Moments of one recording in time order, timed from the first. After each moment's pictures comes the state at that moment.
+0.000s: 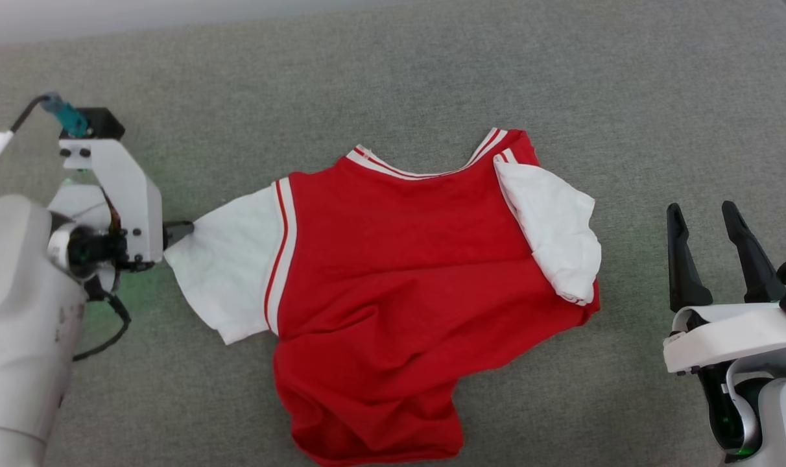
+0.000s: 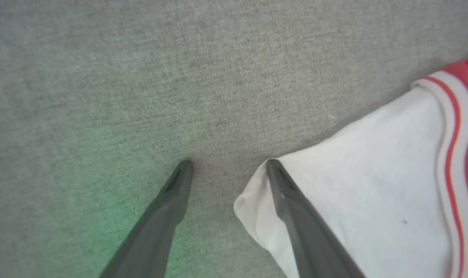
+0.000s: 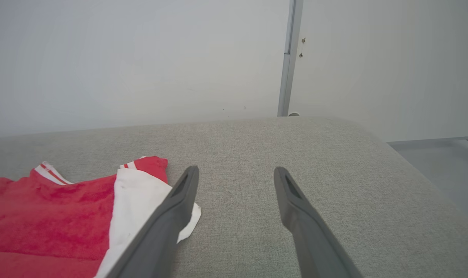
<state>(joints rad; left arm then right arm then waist) -0.90 0.48 -0.37 0.79 -0.71 -0.12 0.85 -0.26 -0.10 -0.06 0.09 0.21 0.13 -0.11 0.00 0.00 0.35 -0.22</state>
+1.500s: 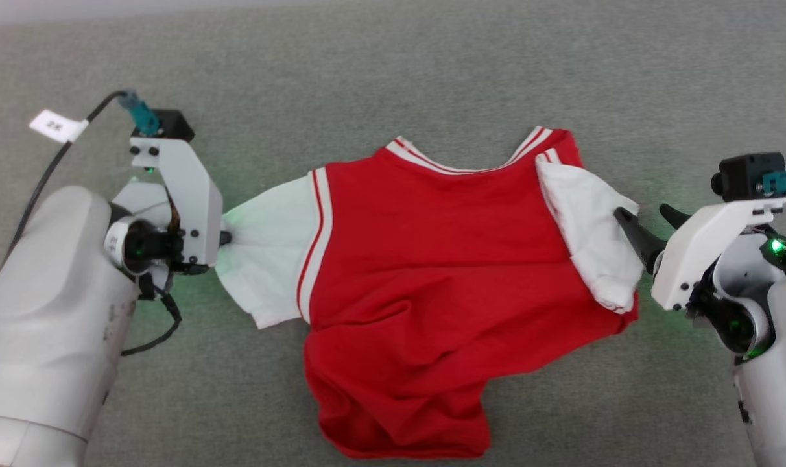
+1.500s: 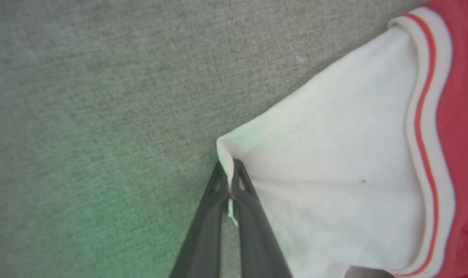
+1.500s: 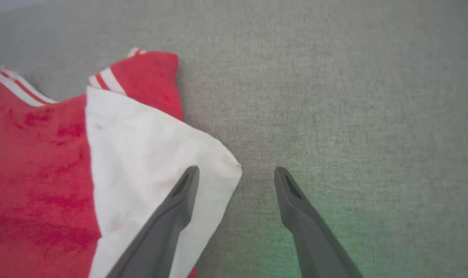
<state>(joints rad) -0.91 0.42 -0.44 0.72 -0.75 -0.09 0.97 -0.55 -0.22 0.08 0.37 0.44 0.13 0.47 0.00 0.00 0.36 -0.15</state>
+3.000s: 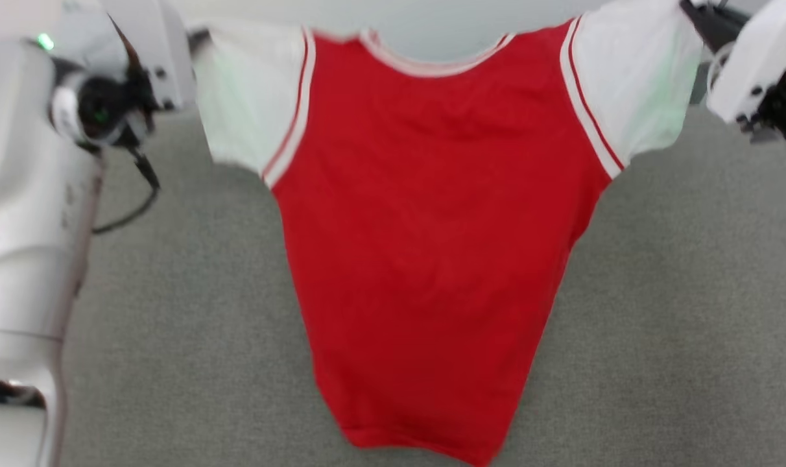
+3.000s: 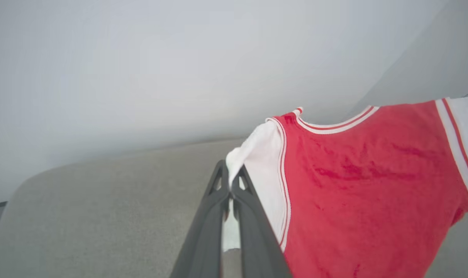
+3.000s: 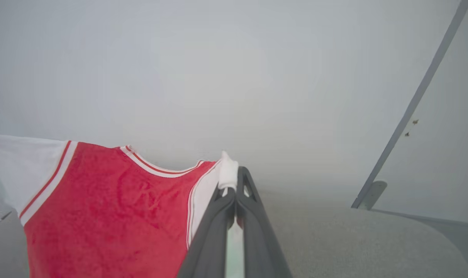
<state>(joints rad) -1.20 0.40 -0.39 0.74 -0.76 -0.08 0.70 -1.00 -0.30 0.14 0.45 0.56 0.13 0.59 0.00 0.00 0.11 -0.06</state>
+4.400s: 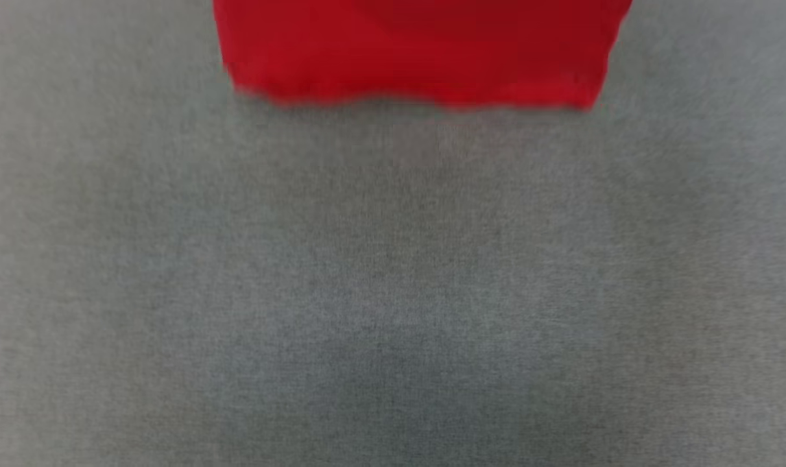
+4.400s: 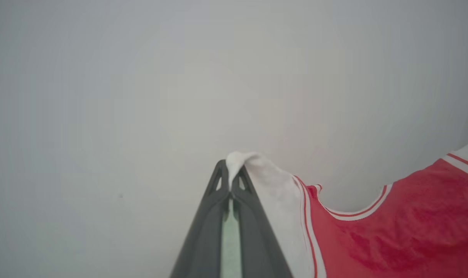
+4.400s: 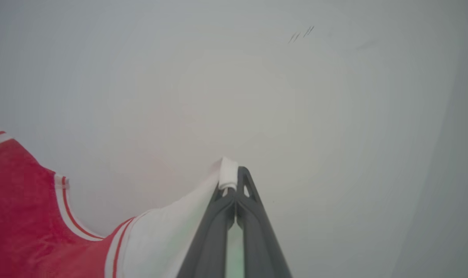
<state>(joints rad) -1.74 0.38 -0.43 0.88 -0.58 -0.11 0.16 -1.63 -0.32 0.33 0.90 0.32 0.13 -0.22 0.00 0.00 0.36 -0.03</state>
